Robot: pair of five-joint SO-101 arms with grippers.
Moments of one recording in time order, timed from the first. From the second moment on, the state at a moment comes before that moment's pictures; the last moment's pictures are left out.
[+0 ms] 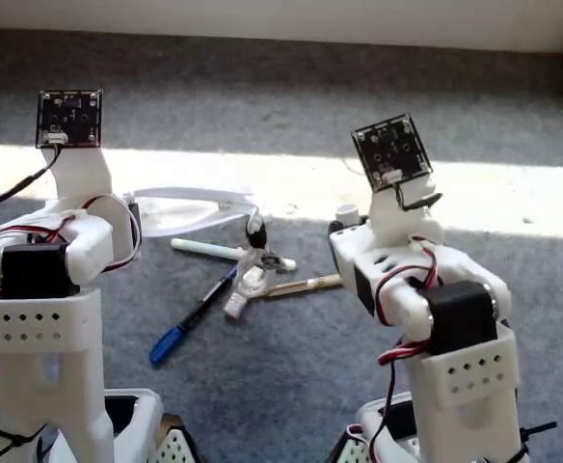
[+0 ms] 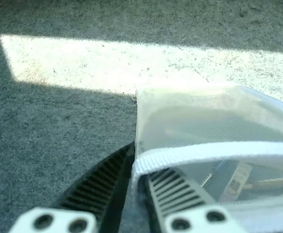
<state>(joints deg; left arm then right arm) -7.8 -41.2 21.9 81.2 6.6 -20.2 -49.9 19.3 80.2 8.2</state>
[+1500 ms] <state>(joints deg) -8.0 -26.9 5.8 85.6 9.6 -44.8 -50.2 25.5 21.9 2.6</state>
